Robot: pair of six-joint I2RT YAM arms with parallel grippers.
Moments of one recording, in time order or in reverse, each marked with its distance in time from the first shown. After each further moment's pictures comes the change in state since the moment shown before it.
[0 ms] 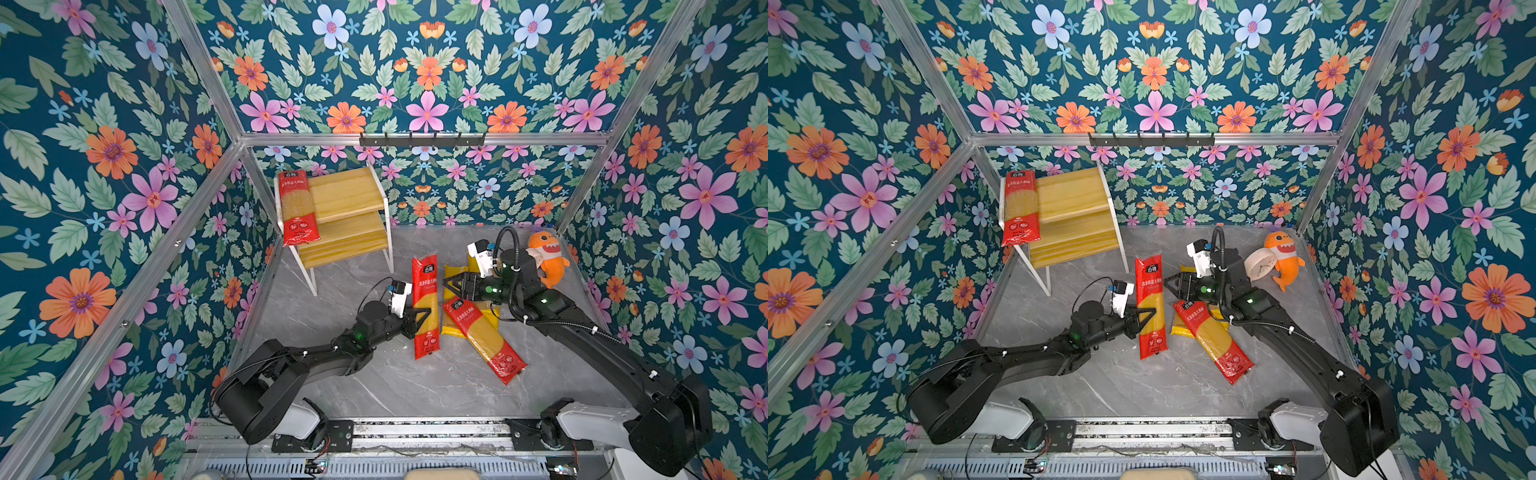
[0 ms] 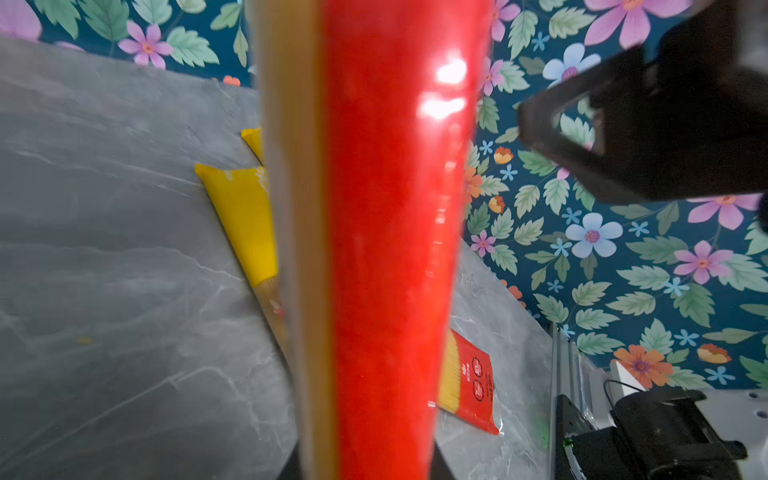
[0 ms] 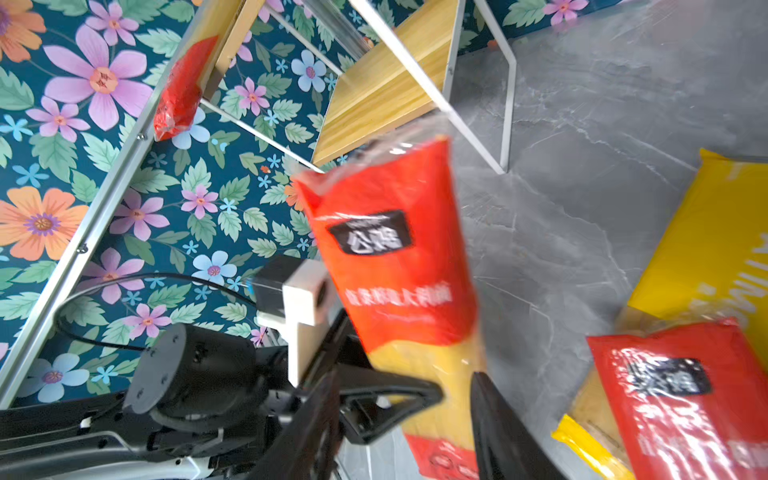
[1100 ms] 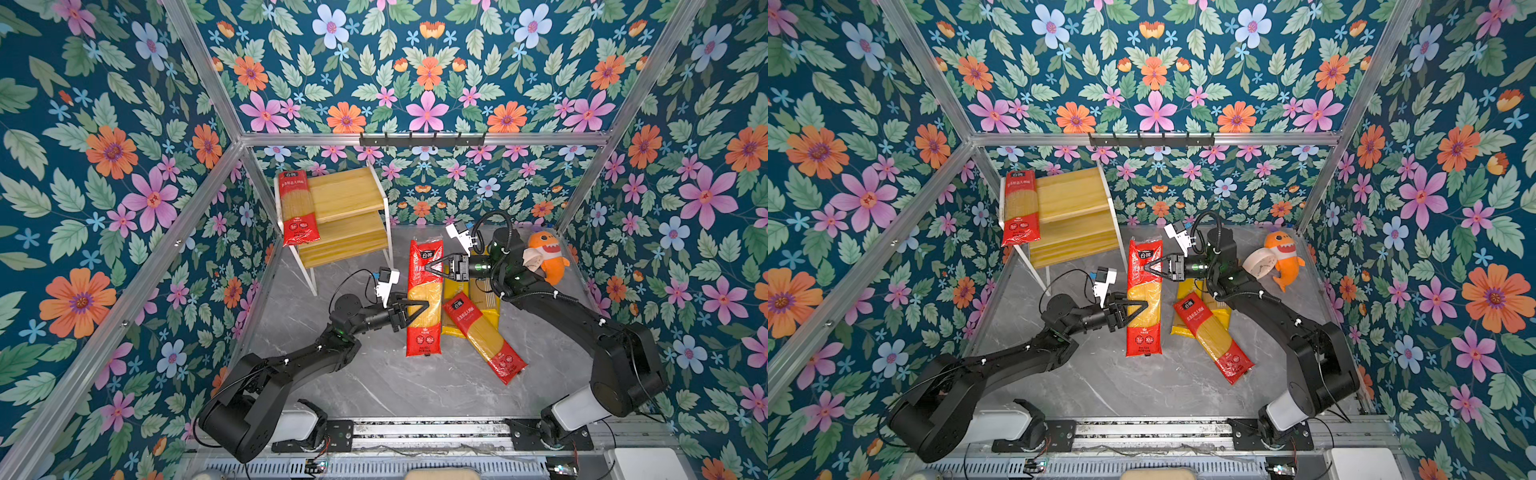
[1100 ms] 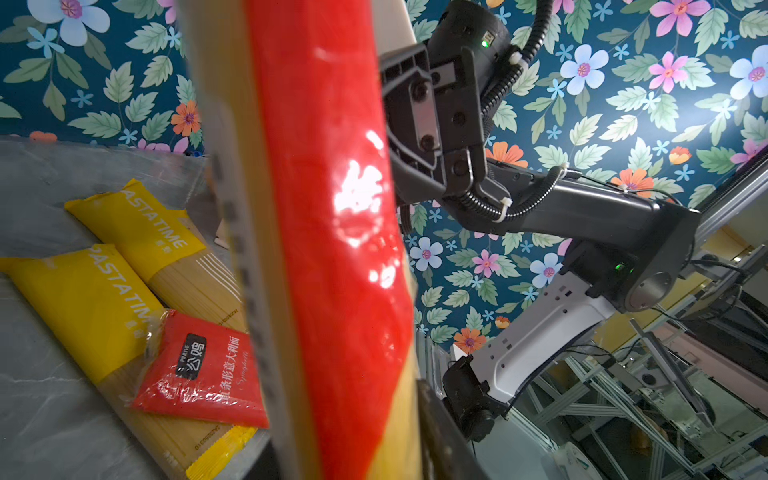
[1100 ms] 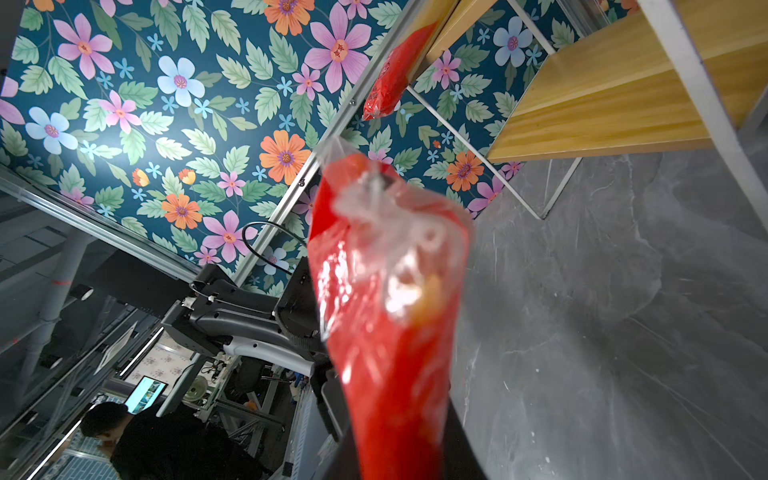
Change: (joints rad) left arm 0.130 -0.072 -0.005 0.261 0.425 -0.233; right arm -0.010 0.337 0.166 0.540 -0.537 0.199
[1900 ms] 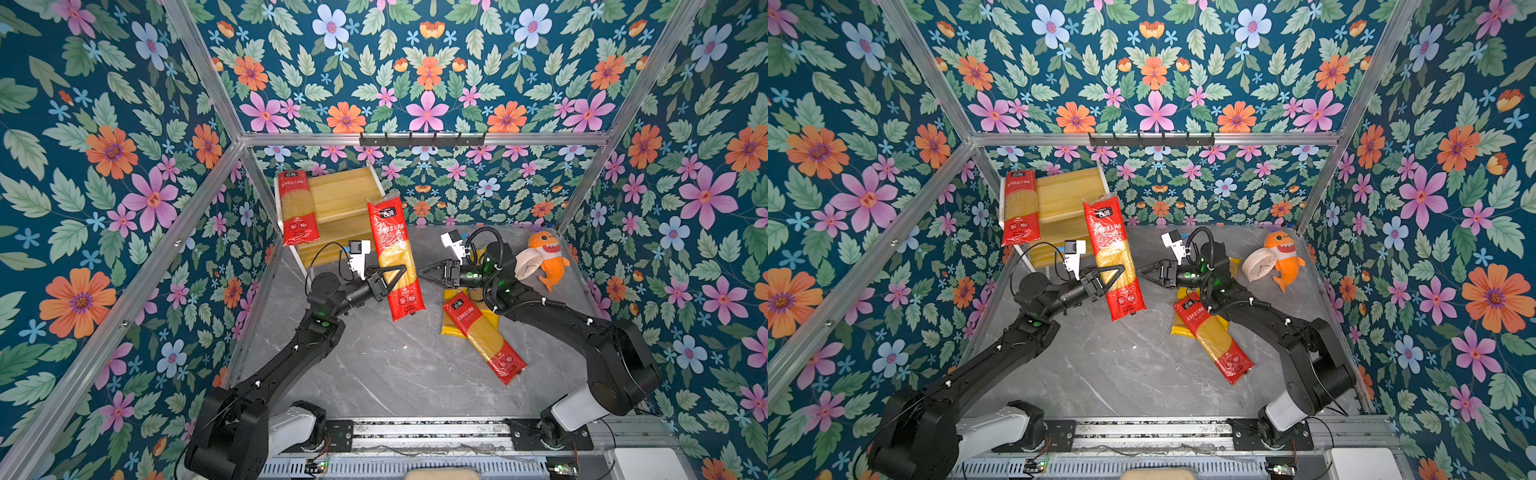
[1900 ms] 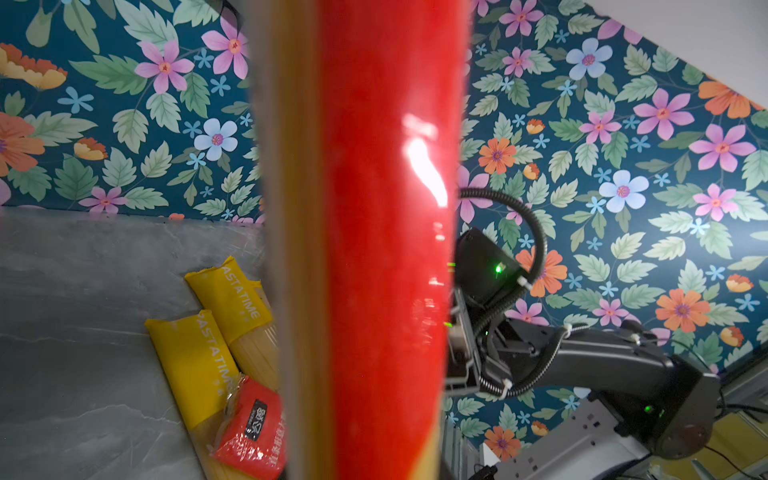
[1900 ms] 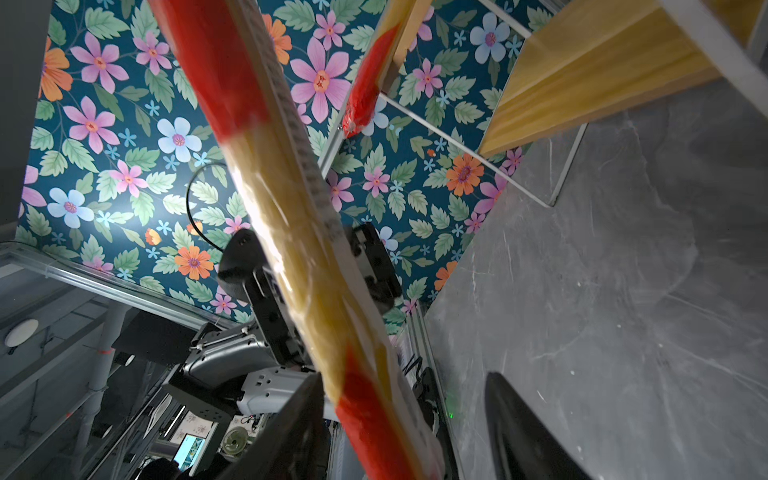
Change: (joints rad) left arm 0.189 -0.147 0.224 -0.331 -0.082 -0.085; right arm 0.080 -0.017 -0.175 0.196 0.119 0.207
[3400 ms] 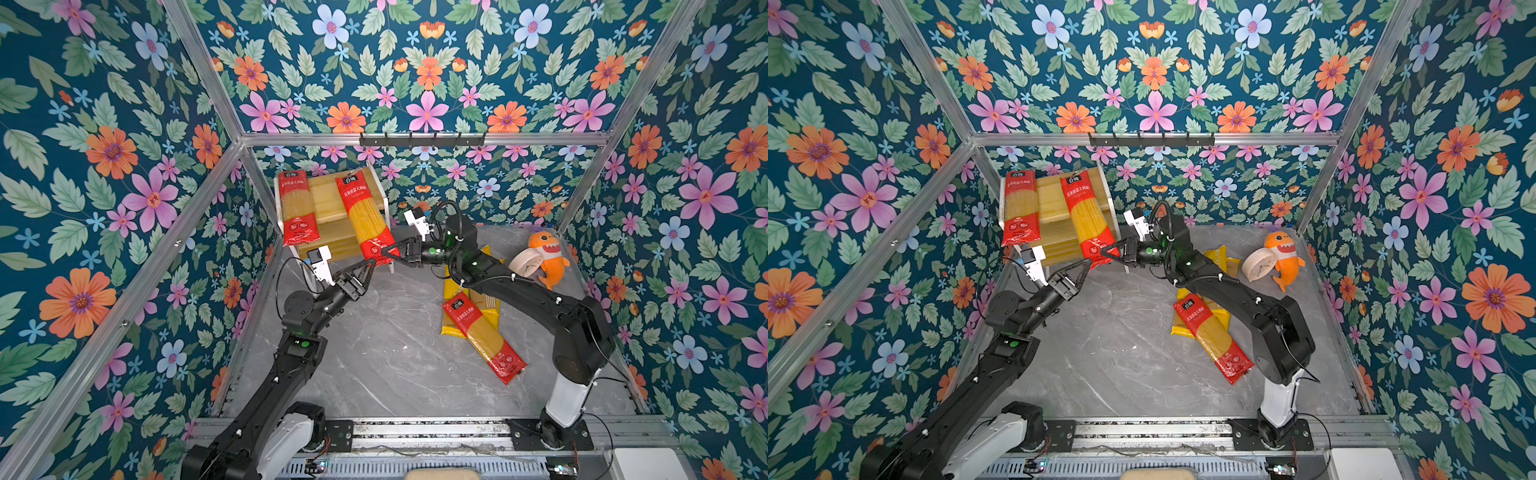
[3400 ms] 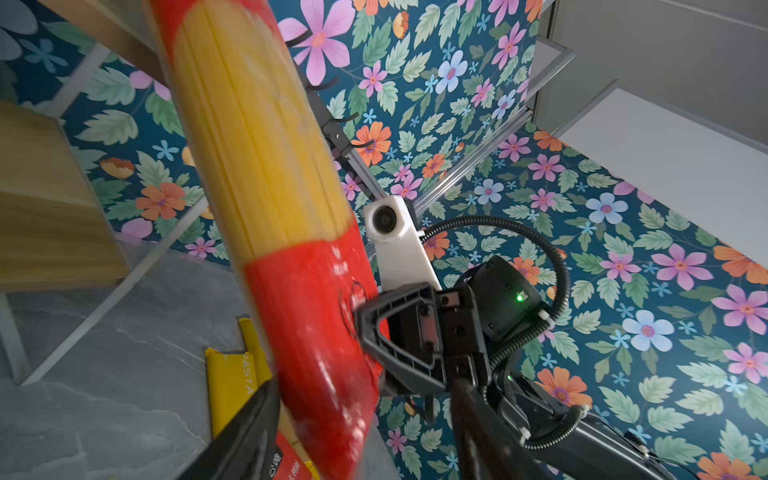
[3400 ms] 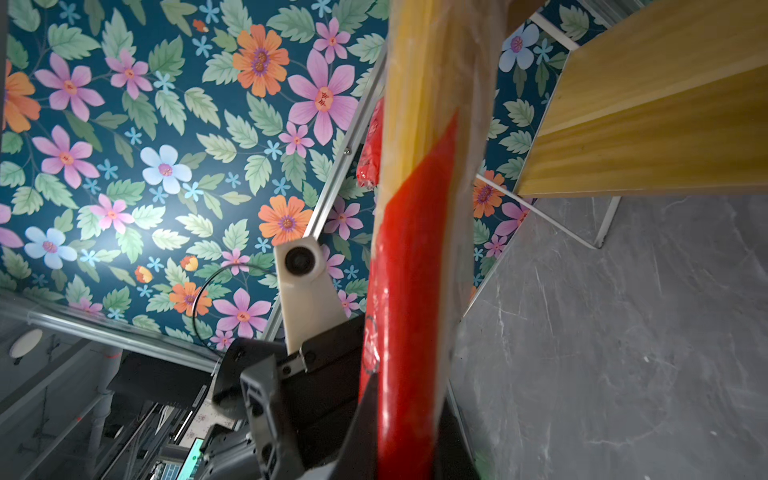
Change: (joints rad) left arm 0.118 -0.314 -0.170 -0.103 -0.224 -0.141; right arm 0.140 0.311 0.602 -0.307 0.161 0.017
